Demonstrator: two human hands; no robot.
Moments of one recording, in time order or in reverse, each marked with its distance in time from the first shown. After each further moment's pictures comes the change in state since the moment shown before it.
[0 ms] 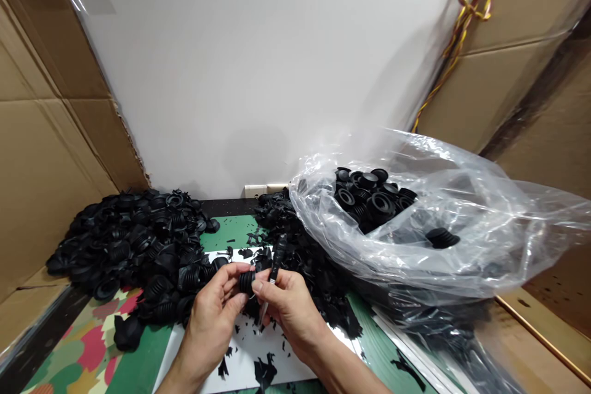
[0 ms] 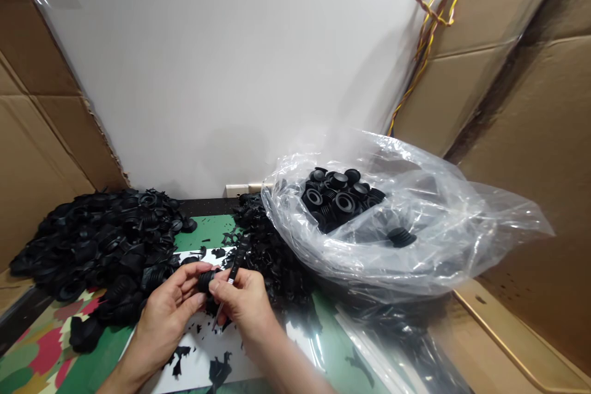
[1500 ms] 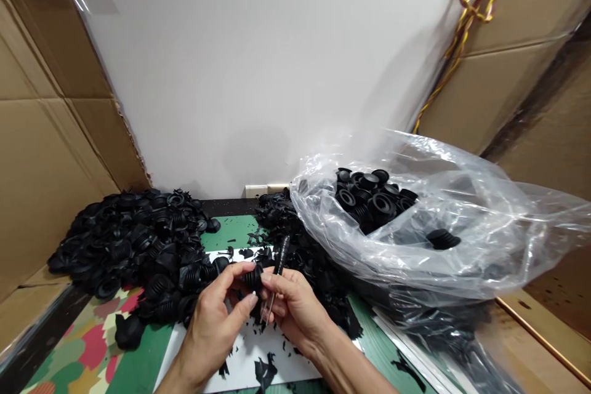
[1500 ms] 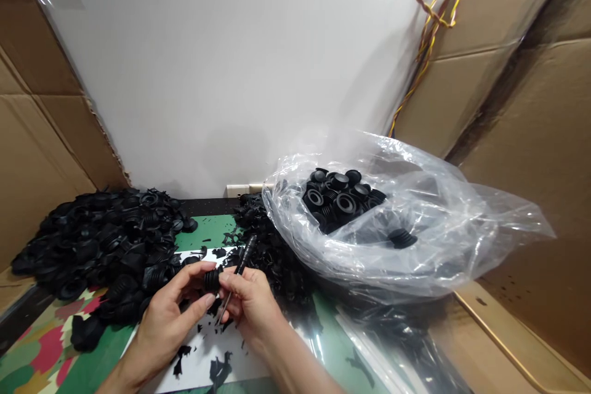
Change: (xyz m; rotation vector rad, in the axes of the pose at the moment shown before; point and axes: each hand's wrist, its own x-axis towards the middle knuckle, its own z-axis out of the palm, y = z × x) left_hand -0.001 -0.004 -0.005 0.306 -0.018 0.209; right_hand 0.003 -0.005 -0.004 0.237 -0.098 0.106
